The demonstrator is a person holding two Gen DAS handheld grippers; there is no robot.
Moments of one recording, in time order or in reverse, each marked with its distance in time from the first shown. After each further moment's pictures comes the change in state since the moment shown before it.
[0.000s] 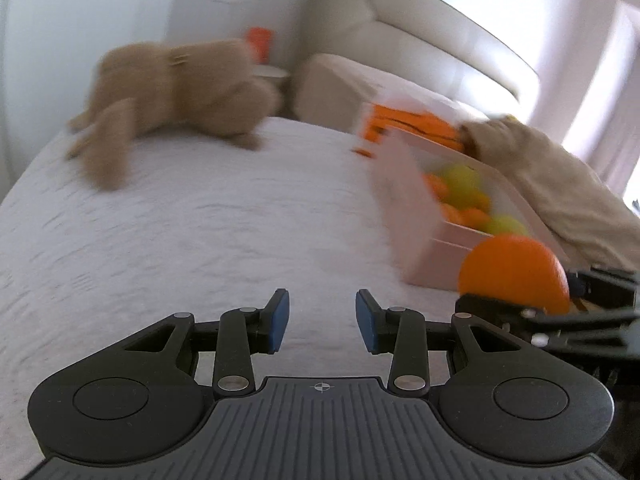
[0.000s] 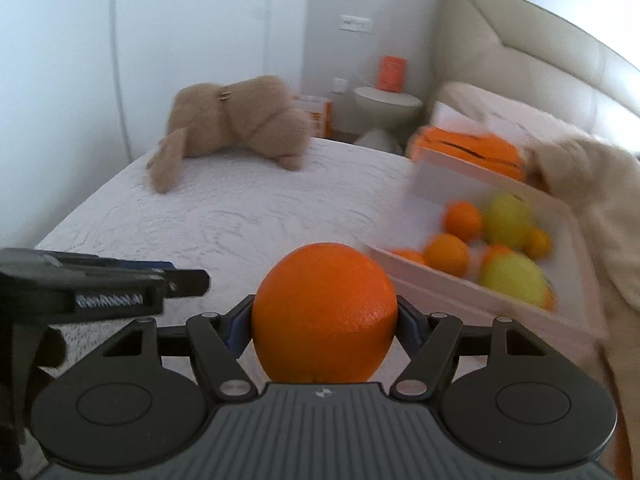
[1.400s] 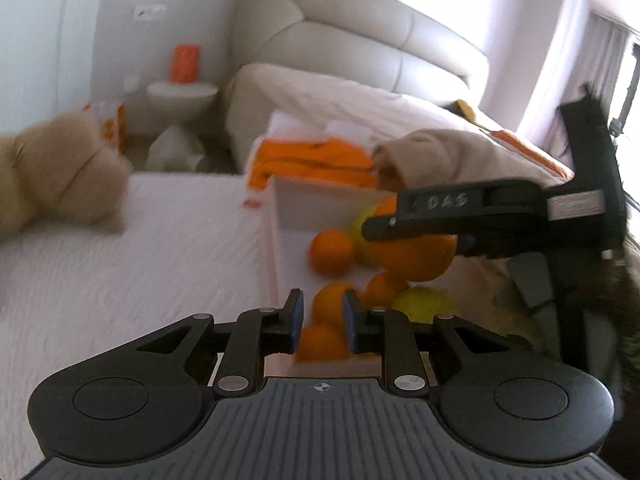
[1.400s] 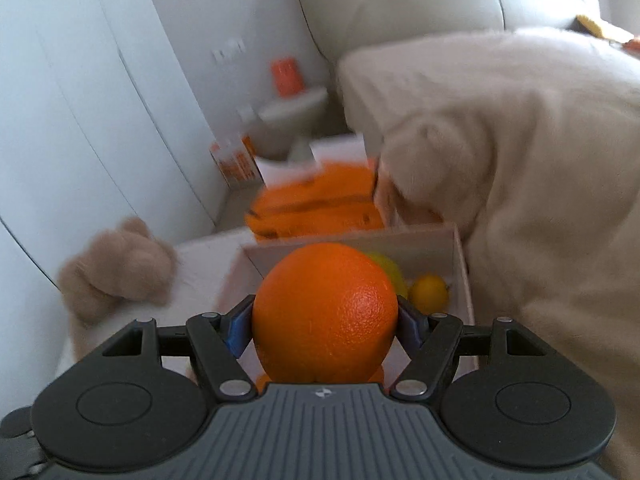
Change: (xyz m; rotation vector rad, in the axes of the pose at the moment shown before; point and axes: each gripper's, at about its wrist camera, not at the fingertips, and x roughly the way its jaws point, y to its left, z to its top) left arm 0.060 -0.069 0.061 0.087 -0.007 -0.114; right arm 0.086 -0.179 0.080 0.433 0.054 0.046
